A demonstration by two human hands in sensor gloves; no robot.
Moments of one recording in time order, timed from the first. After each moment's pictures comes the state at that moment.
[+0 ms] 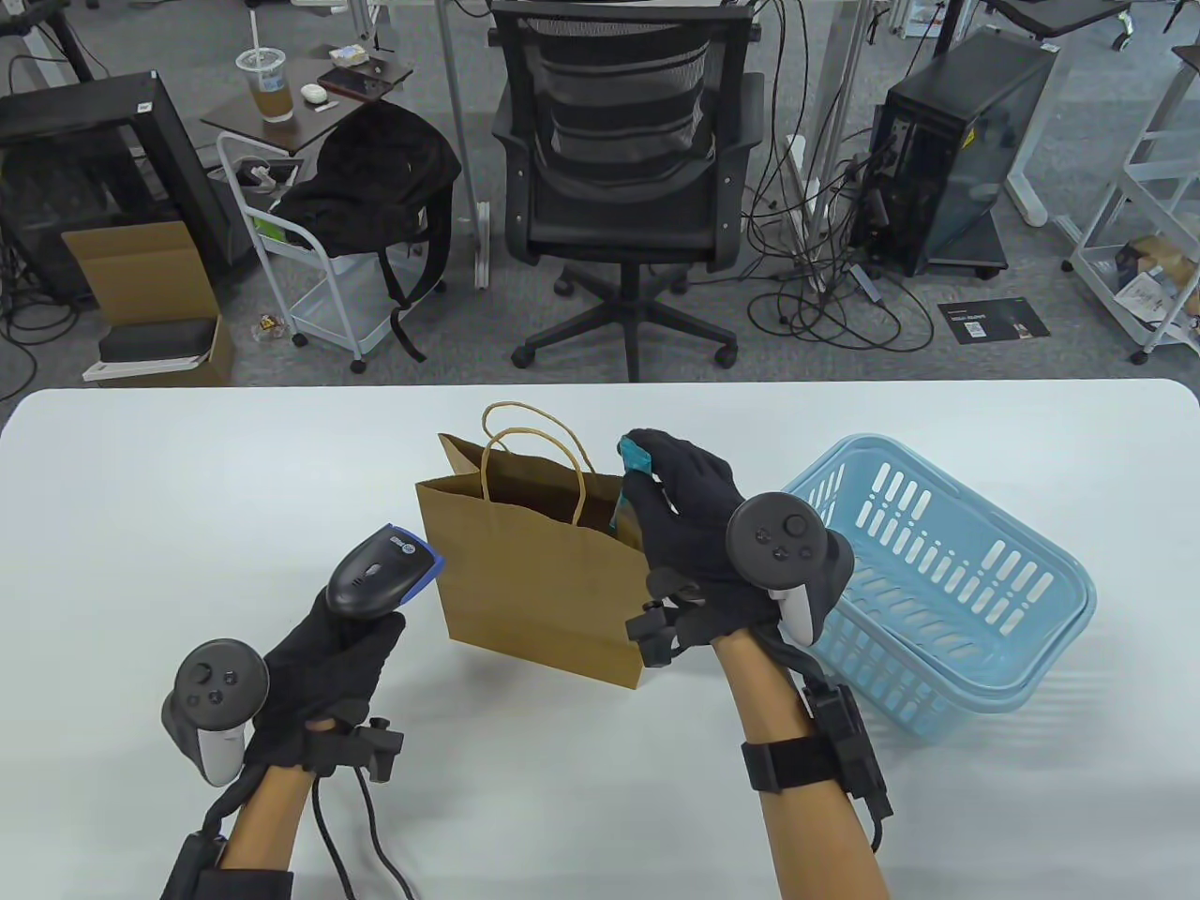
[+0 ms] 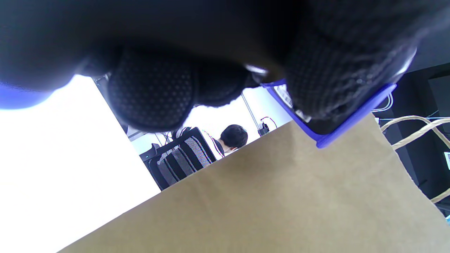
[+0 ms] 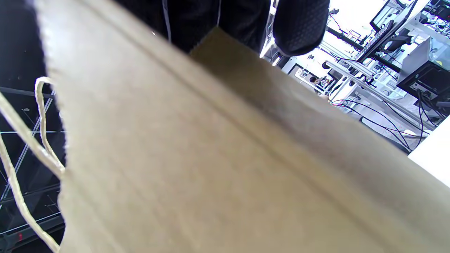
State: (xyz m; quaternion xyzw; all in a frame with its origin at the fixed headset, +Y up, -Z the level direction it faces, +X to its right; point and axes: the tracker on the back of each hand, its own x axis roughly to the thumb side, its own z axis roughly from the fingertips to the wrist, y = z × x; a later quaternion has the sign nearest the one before) left_hand -0.316 -0.697 -0.324 0.16 -0.03 0.49 0.86; right_hand 0.089 -0.588 -0.374 0.07 -0.20 0.86 0.47
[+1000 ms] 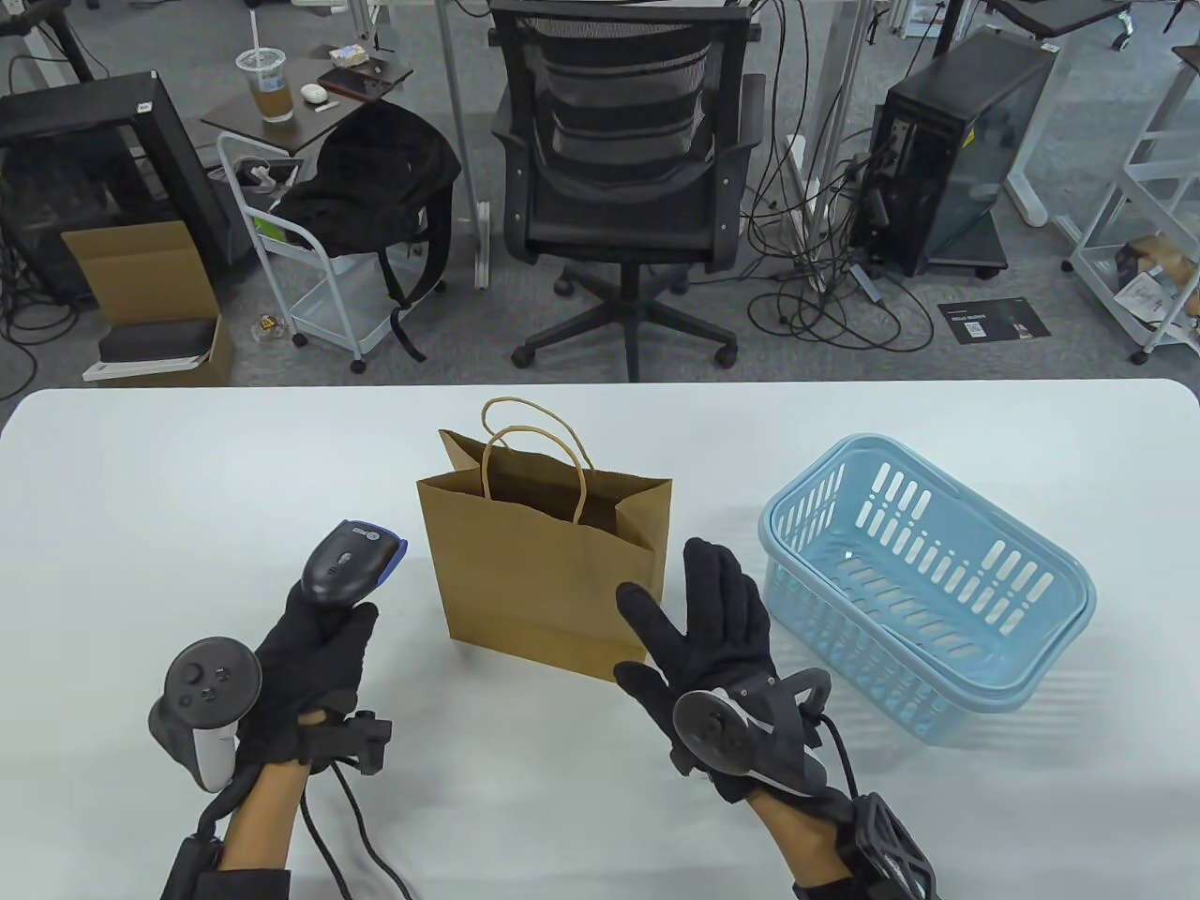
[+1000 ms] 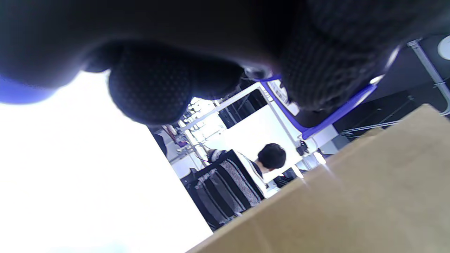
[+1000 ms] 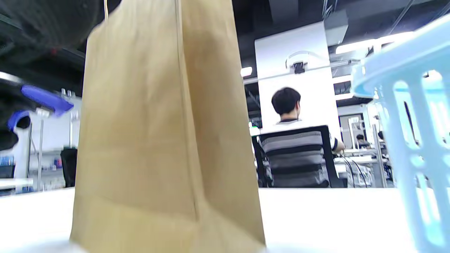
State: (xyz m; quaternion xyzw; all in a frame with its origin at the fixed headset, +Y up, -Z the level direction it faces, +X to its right) left_hand -0.332 -0.701 -0.322 0.16 0.08 0.45 0.88; right_hand 0.078 -0.681 -0.289 0.18 -0.20 0.96 0.08
